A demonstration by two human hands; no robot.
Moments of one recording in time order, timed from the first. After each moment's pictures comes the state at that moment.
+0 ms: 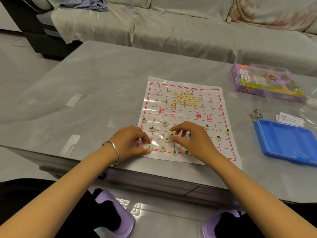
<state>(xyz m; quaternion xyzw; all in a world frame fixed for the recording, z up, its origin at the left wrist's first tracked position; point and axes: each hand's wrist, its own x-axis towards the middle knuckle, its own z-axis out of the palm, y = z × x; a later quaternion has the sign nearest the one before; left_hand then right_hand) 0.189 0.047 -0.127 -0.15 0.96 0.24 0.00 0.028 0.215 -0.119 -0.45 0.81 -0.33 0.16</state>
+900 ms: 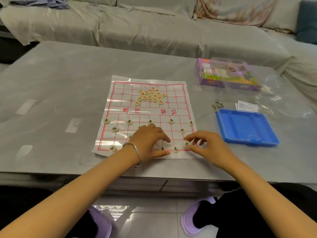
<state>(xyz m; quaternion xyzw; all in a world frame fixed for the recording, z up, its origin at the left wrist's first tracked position) 0.088 0.151 -0.120 -0.02 0.99 0.15 0.01 -0.024 0.341 -0.106 -0.38 0.86 -0.29 0.18</state>
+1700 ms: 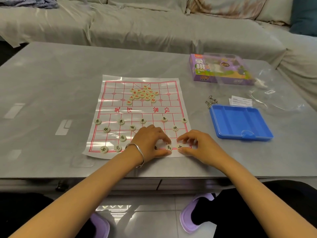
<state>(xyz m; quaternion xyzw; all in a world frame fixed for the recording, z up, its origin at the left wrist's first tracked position) 0.071 0.170 -0.133 -0.03 0.98 0.19 0.01 -0.031 0.348 -0.124 -0.38 0.87 -0.26 0.20</state>
